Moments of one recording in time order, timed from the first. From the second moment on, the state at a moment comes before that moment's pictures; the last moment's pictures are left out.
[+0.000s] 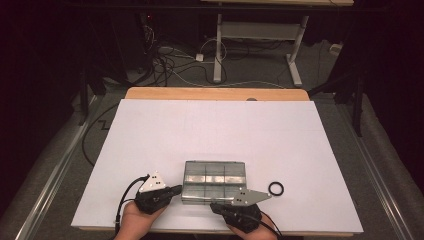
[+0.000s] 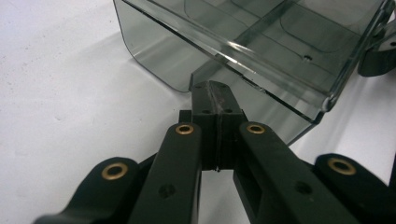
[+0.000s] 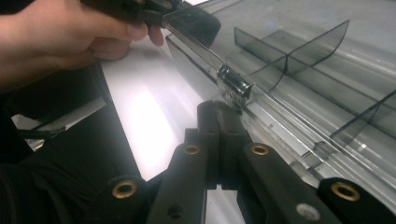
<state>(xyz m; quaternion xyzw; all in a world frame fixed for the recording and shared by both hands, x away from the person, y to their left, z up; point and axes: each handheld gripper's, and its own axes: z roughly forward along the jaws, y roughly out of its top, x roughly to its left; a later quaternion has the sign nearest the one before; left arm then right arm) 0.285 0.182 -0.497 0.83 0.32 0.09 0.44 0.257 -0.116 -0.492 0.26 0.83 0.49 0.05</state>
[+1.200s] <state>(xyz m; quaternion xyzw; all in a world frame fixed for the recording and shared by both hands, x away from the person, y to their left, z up) 0.278 0.191 -0.481 0.80 0.30 0.07 0.51 0.261 -0.122 -0.468 0.25 0.81 0.53 0.08</state>
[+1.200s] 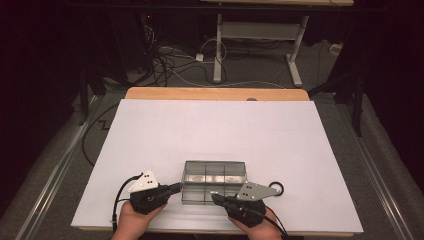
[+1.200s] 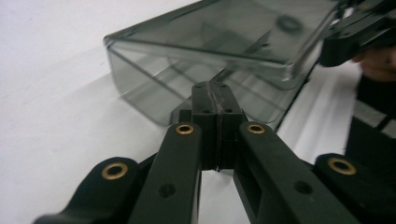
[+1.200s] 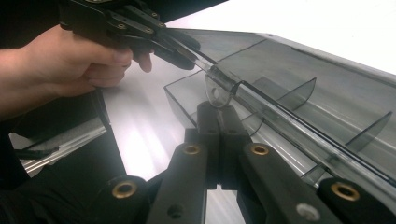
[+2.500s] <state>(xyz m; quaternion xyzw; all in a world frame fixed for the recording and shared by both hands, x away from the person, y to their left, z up) 0.288 0.180 -0.477 0.80 0.29 0.07 0.52 0.256 -0.141 -0.468 0.29 0.80 0.51 0.13</state>
